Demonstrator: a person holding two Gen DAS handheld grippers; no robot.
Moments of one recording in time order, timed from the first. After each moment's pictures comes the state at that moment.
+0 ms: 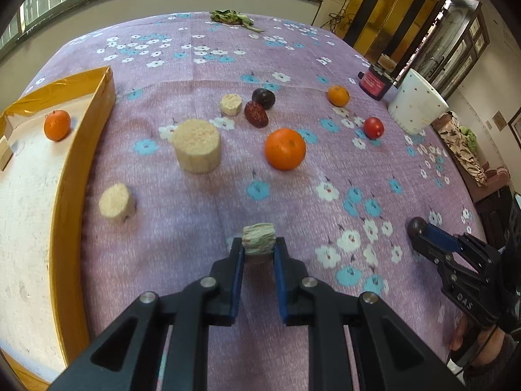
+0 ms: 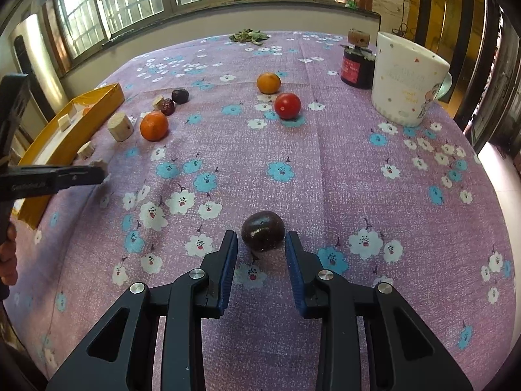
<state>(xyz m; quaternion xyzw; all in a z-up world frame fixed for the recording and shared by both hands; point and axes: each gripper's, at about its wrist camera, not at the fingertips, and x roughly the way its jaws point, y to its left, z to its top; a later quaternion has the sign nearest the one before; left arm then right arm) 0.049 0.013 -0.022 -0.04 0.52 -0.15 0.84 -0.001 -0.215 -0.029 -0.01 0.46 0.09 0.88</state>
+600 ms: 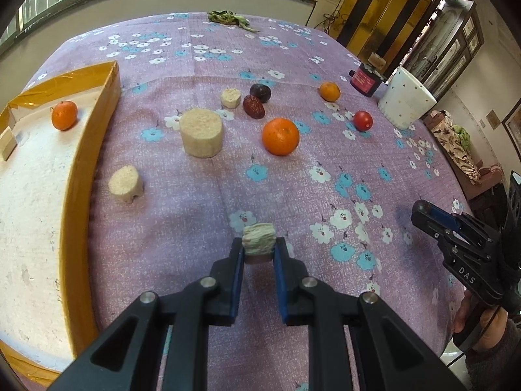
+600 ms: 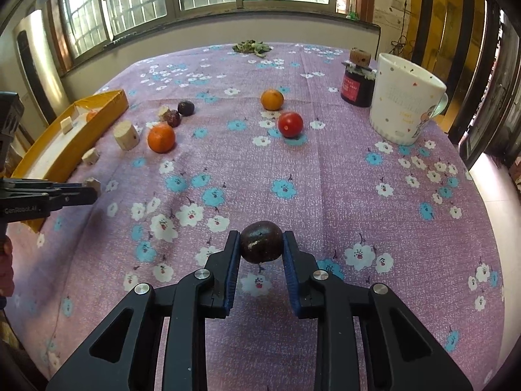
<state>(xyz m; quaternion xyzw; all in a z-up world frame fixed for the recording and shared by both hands) 0.032 0.024 -0.016 -0.04 0.52 -0.17 0.84 -0.006 -0.207 -0.008 -0.03 0.44 0.09 0.89</state>
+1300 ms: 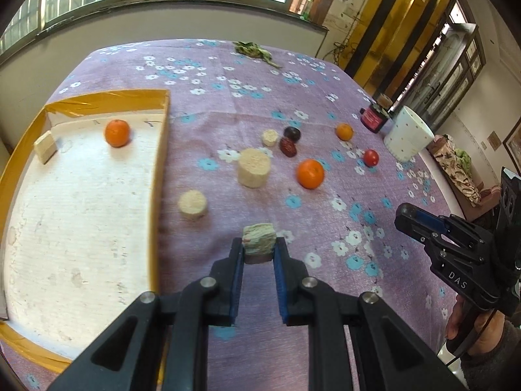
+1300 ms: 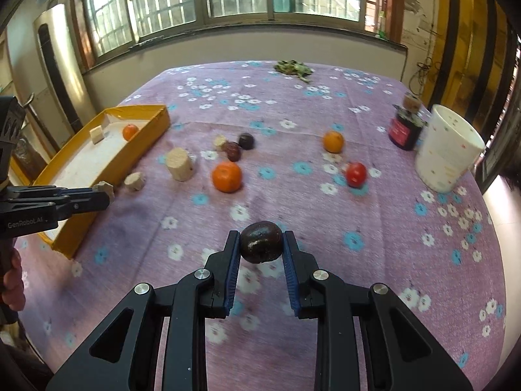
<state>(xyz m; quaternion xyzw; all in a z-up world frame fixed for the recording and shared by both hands) 0.025 0.082 0.018 -0.07 0.48 -0.14 0.86 0.011 -0.131 0.023 -0.04 0.42 0.14 0.90</state>
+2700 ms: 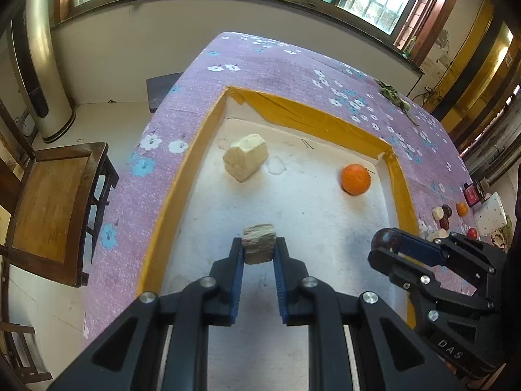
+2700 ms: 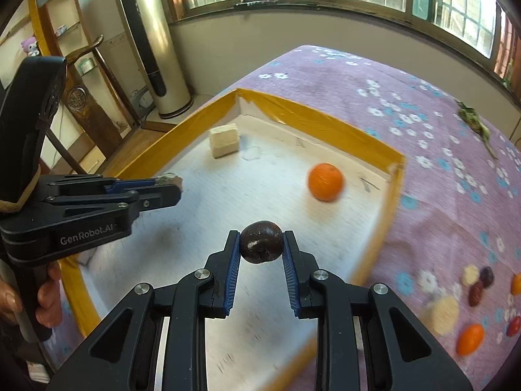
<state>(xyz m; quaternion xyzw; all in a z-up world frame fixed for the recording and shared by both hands) 0.083 0.304 -0.008 -0.13 0.49 0.01 0.86 0.101 0.159 0.003 -0.11 0.45 0.32 0.82</state>
